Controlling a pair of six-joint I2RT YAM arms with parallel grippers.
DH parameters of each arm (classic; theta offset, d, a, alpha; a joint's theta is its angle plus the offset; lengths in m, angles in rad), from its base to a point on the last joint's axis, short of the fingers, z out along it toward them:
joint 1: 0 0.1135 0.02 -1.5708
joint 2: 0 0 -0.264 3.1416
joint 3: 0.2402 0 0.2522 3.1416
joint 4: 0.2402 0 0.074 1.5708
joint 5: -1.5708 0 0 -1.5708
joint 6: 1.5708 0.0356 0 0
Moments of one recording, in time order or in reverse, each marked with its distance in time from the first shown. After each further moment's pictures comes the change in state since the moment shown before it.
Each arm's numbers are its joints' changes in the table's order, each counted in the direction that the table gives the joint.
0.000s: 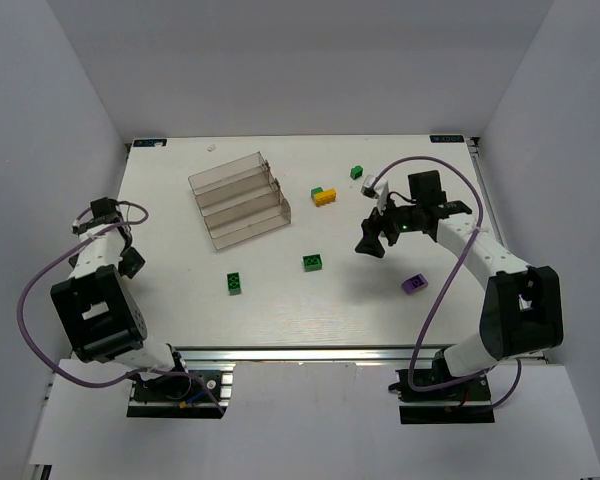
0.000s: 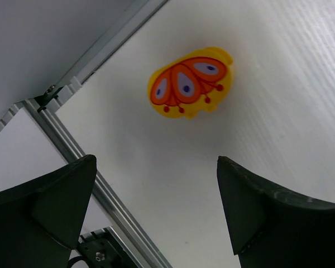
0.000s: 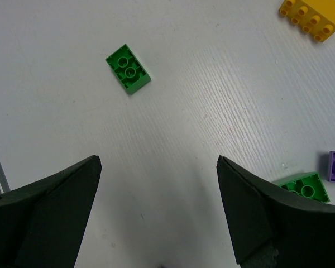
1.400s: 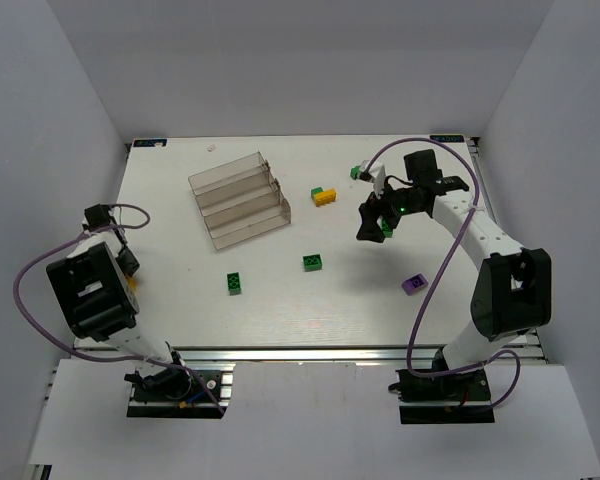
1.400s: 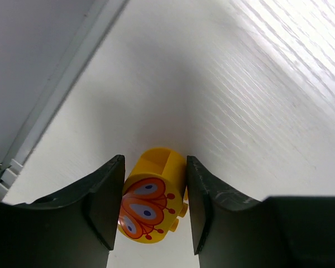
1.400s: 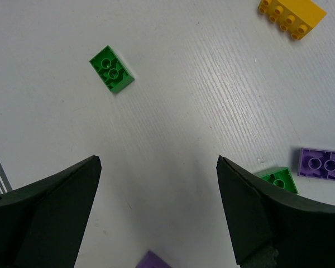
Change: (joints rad) left arm 0.082 0.182 -0.049 -0.342 -0.213 0.237; right arm 0.001 0.131 0.248 0.216 -0.056 -0.046
